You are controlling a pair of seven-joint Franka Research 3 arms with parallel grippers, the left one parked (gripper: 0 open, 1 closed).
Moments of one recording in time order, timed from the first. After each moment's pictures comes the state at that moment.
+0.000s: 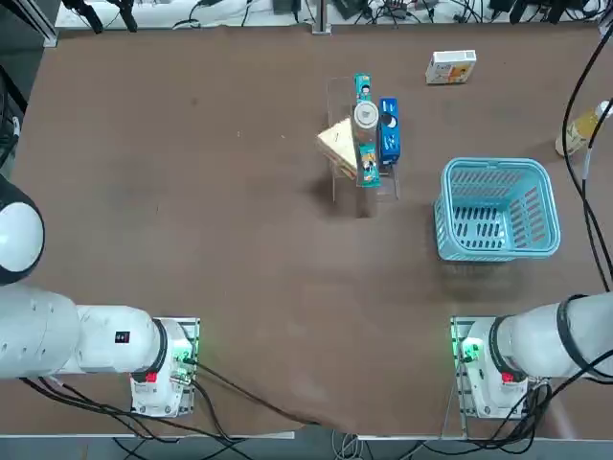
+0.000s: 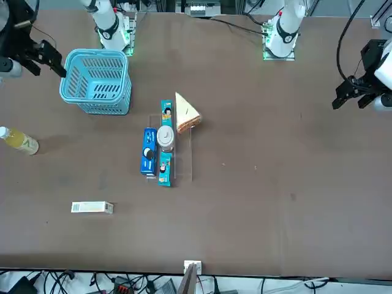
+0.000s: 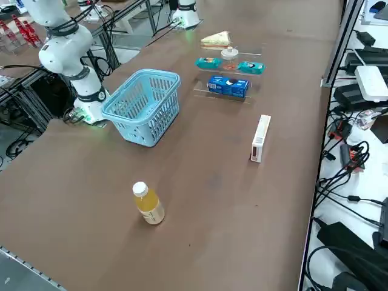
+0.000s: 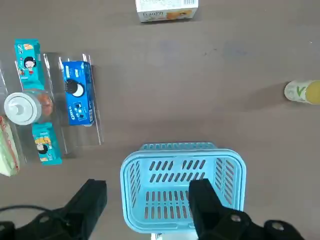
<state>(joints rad) 0.16 -0.03 -0.03 -1.49 0.00 1.39 0.18</state>
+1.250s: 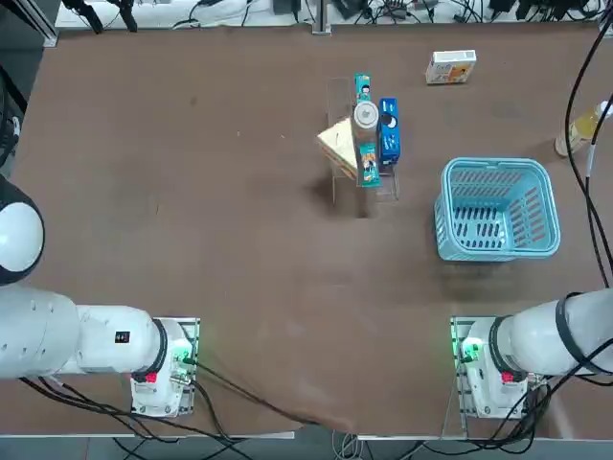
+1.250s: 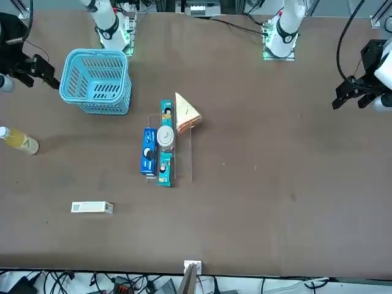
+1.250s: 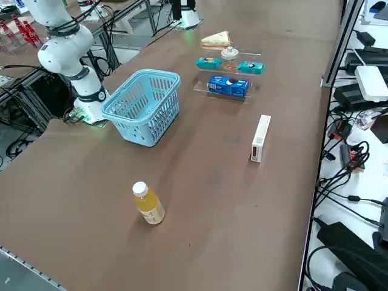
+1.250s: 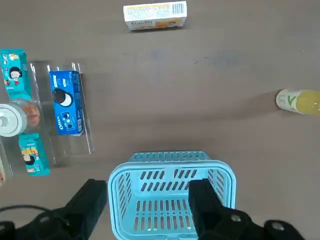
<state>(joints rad) 0.11 0.01 -0.03 -1.47 -0.02 1.41 0.13</state>
